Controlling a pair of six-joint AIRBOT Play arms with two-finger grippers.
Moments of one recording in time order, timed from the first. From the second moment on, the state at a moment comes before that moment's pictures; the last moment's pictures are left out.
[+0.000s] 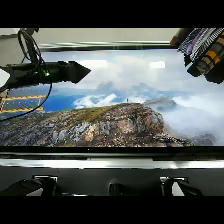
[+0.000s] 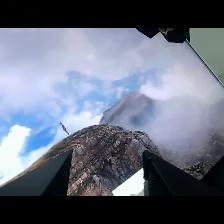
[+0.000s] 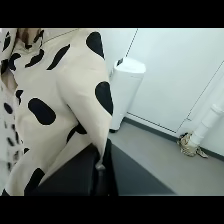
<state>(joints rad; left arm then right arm) -0.32 -1.18 1.48 0.89 -0.93 -1.34 -0.36 -0.88 1.61 -2.80 1.18 2.04</state>
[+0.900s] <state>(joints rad) -0.32 -1.19 1.48 0.89 -0.93 -1.34 -0.61 -1.16 1.95 -2.71 1.02 2.11</state>
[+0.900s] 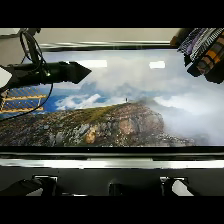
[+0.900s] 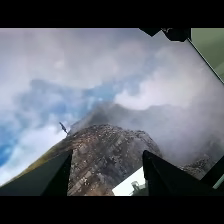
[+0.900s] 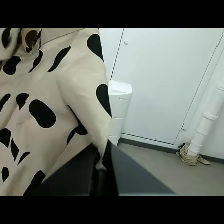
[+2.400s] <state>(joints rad) -0.31 -1.18 1.48 0.96 -0.93 -1.45 -0.88 -0.92 1.99 -1.76 0.96 1.94</state>
